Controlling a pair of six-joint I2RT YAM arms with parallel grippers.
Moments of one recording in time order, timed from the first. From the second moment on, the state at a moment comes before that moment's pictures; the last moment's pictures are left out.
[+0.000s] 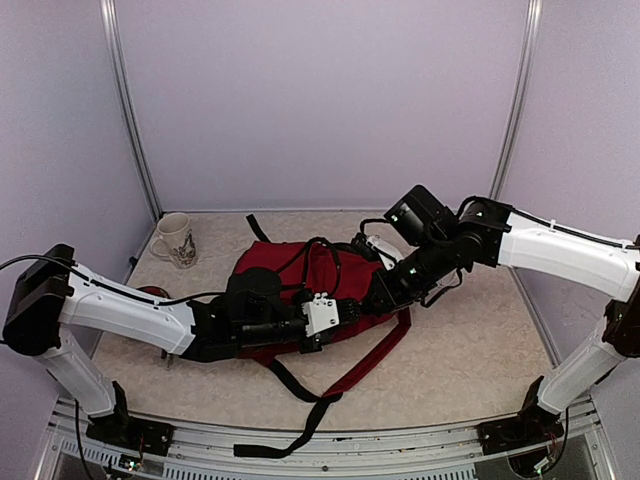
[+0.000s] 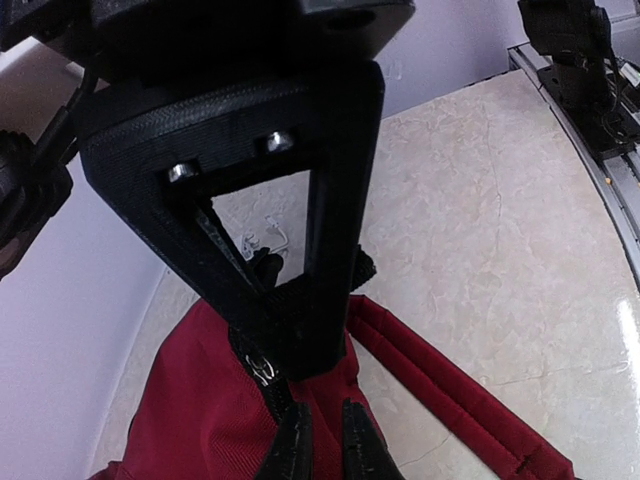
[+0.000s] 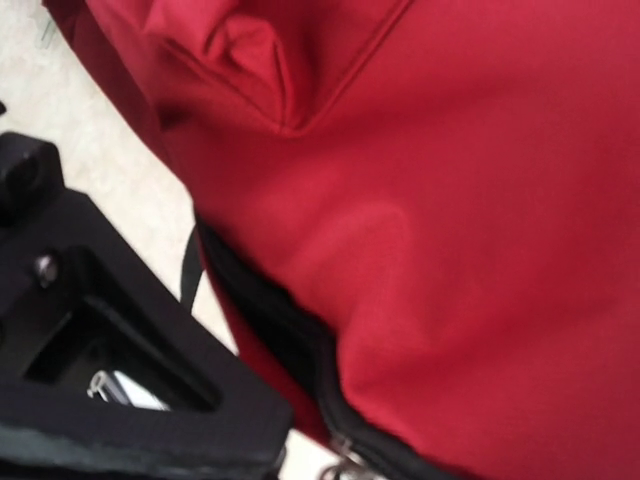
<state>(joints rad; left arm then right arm) -1.14 1.62 0.83 0.54 0.05 0.61 0.93 1.49 1.34 -0.82 -0.26 0.40</state>
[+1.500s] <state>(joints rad) -0.94 1.20 0.69 0.34 0.07 0.30 0.96 1.47 1.06 -0.47 -0.22 0.65</state>
